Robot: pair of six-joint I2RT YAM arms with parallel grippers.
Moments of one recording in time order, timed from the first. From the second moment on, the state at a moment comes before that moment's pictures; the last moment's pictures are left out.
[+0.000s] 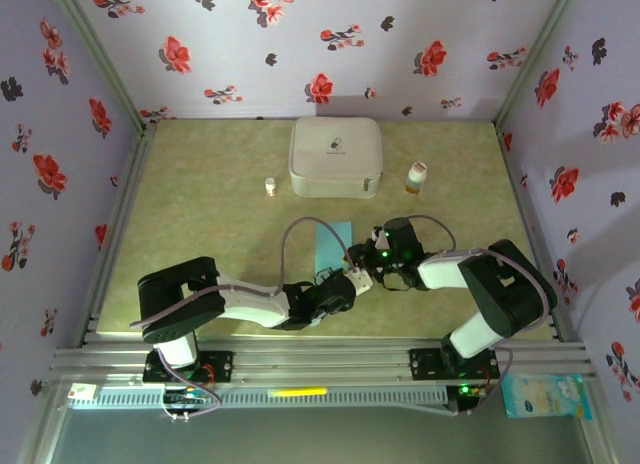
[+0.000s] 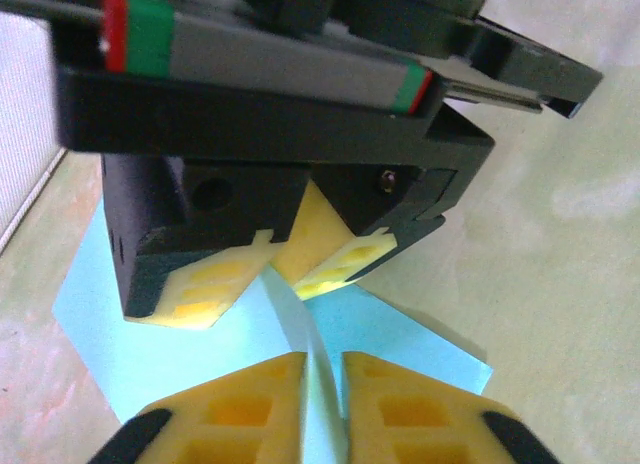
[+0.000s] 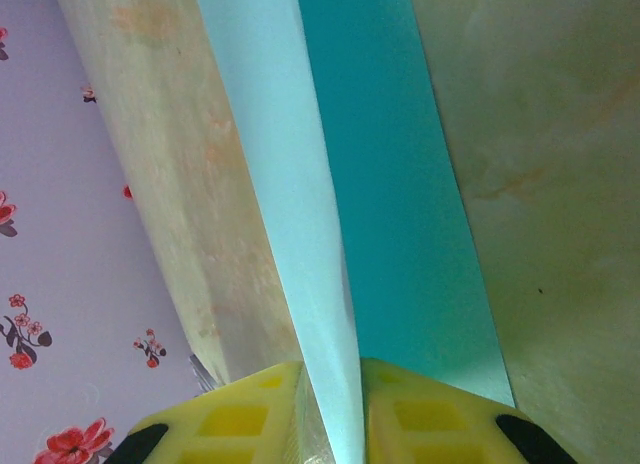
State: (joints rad) left arm -1.32 1.74 0.76 0.25 -0.55 0.14; right arm 0.51 1.55 0.44 0.39 -0.61 1.19
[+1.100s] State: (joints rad) left arm -1.06 1.60 0.80 0.03 -0.06 -0.41; right arm 0.48 1.08 0.35 -0.05 -0.42 1.01
